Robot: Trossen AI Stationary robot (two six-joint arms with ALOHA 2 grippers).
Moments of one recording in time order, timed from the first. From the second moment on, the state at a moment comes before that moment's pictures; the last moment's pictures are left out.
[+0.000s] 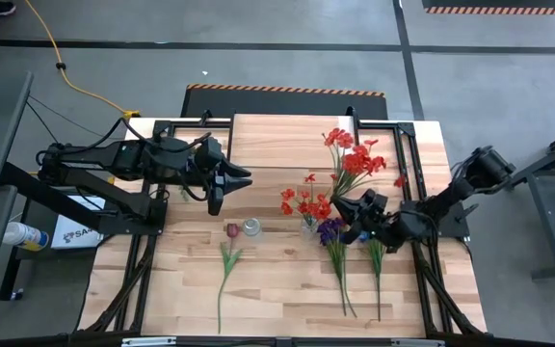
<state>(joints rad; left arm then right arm) -0.14 1.15 1.39 -0.58 -0.23 -0.39 0.55 1.40 0.36 1.43 1.11 0.23</state>
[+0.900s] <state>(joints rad) -0.14 1.15 1.39 -0.58 -0.23 -0.39 0.52 1.42 0.36 1.40 1.08 0.23</state>
